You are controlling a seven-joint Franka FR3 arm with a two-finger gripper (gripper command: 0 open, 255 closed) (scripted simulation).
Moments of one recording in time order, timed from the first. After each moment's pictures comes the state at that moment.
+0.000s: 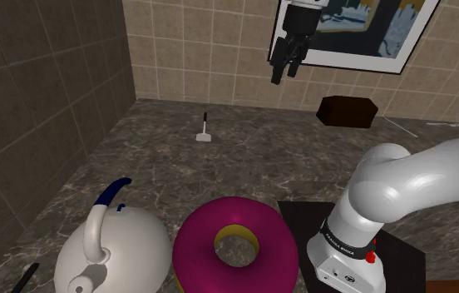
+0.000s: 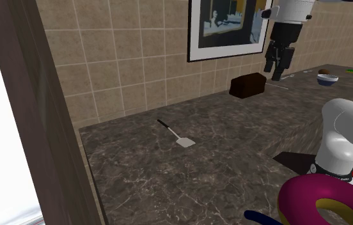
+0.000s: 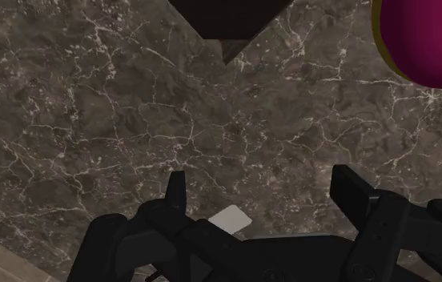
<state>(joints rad) -0.02 -0.83 0.03 -2.27 -0.03 1.52 -0.03</state>
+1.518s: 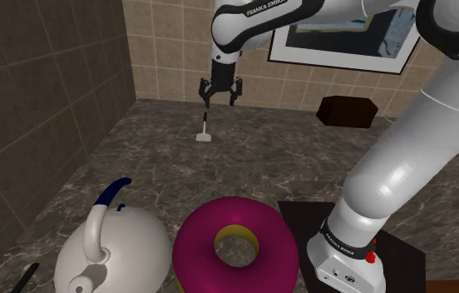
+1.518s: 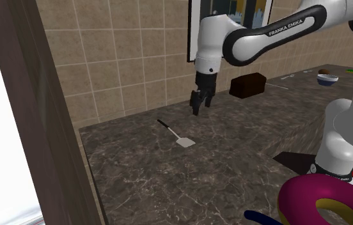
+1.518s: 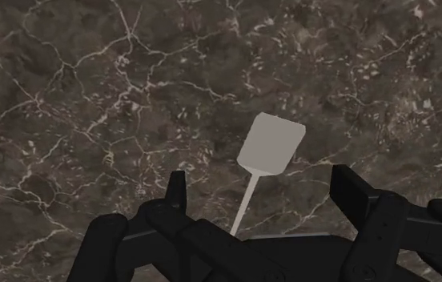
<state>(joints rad) -0.16 -0.14 0.14 -2.11 -0.03 2.03 0.47</state>
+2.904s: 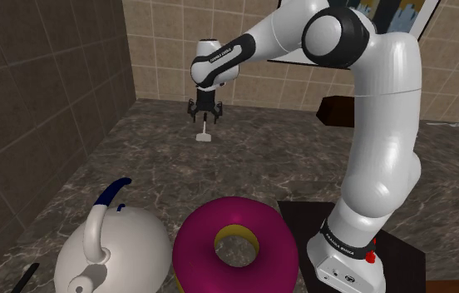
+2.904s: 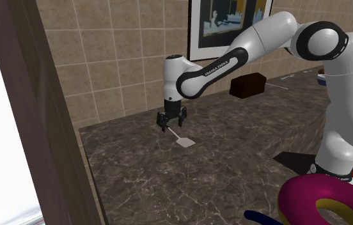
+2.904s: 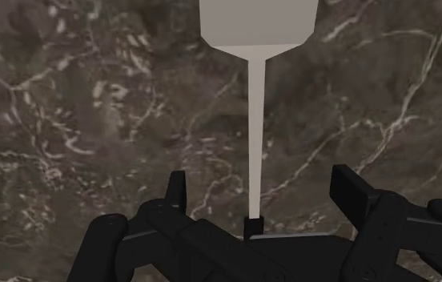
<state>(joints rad) -0.19 0.41 0.09 -1.74 -0.10 2.21 0.76</state>
